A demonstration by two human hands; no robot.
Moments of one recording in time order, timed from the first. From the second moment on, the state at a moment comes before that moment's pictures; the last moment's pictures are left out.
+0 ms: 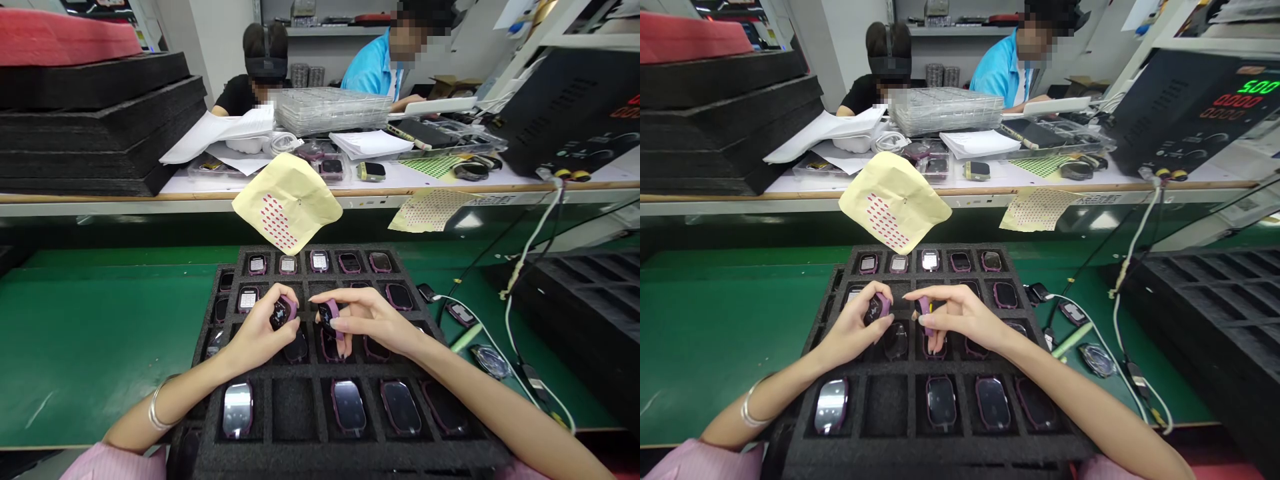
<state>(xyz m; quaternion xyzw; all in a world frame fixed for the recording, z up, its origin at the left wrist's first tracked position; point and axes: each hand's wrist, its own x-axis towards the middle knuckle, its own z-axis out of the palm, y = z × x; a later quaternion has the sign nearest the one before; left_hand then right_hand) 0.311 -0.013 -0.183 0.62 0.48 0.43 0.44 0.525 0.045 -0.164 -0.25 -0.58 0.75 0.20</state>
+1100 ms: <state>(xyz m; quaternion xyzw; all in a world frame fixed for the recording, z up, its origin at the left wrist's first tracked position) 0.315 -0.007 -0.183 0.41 0.38 0.50 0.66 0.524 0.044 -0.162 -0.25 -0.55 0.76 0.23</state>
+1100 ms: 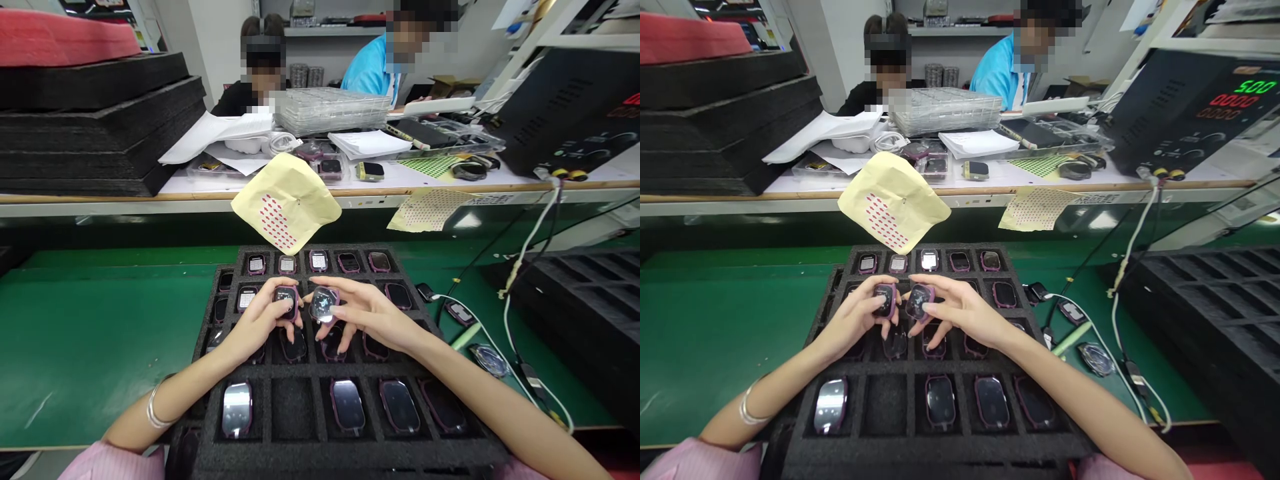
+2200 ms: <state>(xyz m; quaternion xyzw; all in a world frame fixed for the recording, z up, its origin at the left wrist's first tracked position) 0.313 -0.012 -0.193 0.45 0.33 0.50 0.66 0.523 0.041 -0.157 -0.31 -0.63 0.65 0.28</state>
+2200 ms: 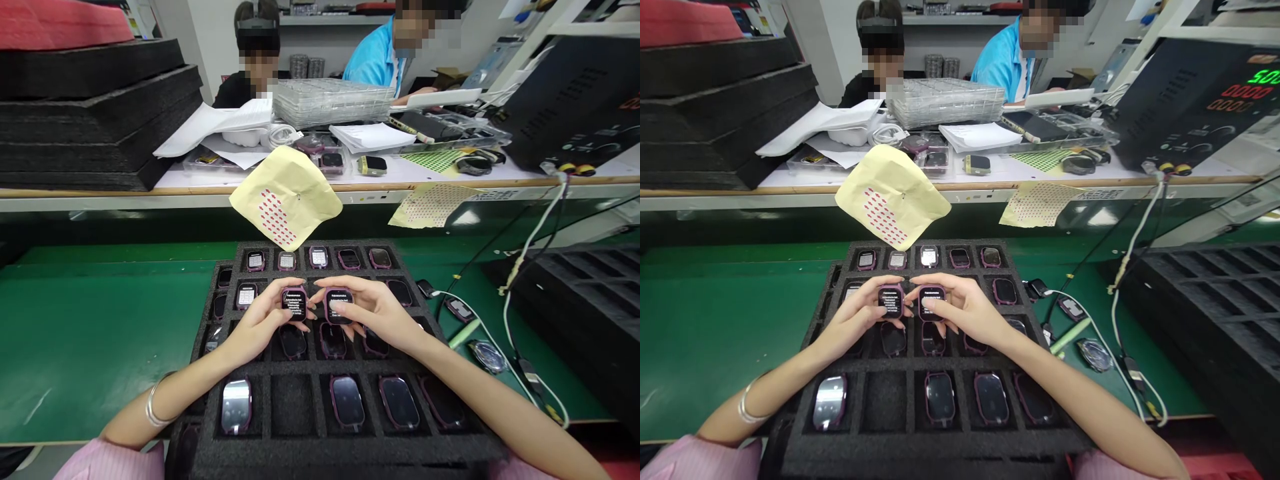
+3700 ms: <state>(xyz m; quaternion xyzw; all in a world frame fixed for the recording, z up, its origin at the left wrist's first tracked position) 0.315 -0.009 -0.192 0.48 0.39 0.52 0.59 0.527 0.002 -0.177 -0.35 -0.93 0.07 0.06</state>
